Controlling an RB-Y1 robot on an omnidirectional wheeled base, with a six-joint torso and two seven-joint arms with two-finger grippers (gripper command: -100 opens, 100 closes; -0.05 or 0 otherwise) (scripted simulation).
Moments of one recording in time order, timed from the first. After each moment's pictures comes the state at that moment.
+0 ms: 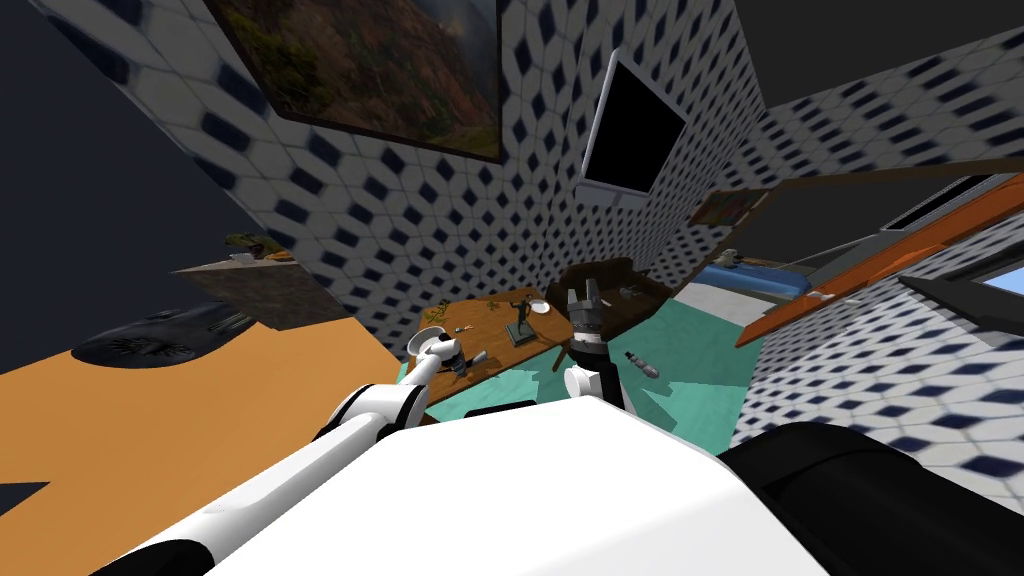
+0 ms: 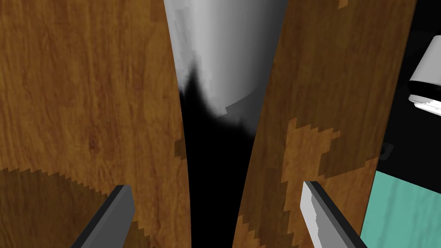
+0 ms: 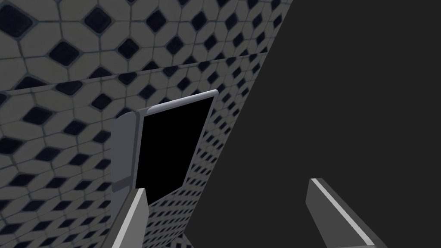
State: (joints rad) left arm -0.60 0.15 0.02 -0.47 0.35 0.90 0.25; right arm 0.46 0.01 0.05 -2.28 -0.07 -0.44 0.10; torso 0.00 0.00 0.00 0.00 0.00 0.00
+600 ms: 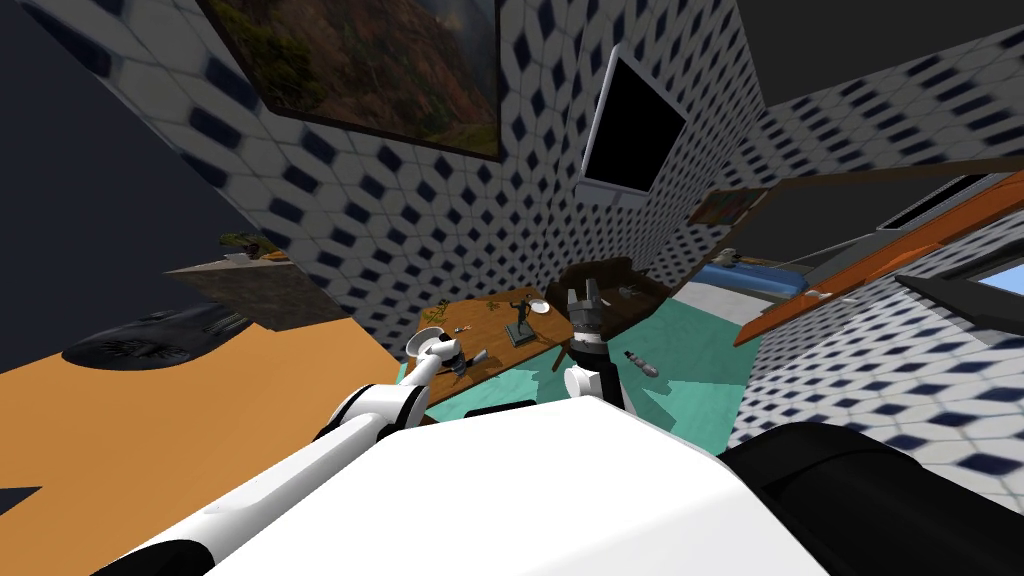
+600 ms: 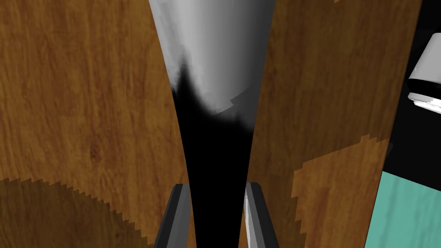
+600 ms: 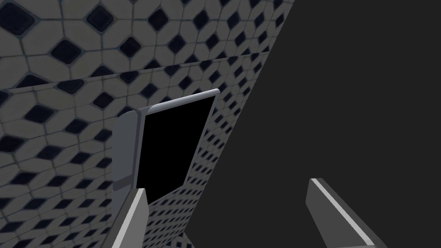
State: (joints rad) left arm -0.60 0.15 0.02 -0.47 0.35 0.90 0.25; right arm 0.46 0.01 0.05 -2.28 -0.07 -0.44 0.10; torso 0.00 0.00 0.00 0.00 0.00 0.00
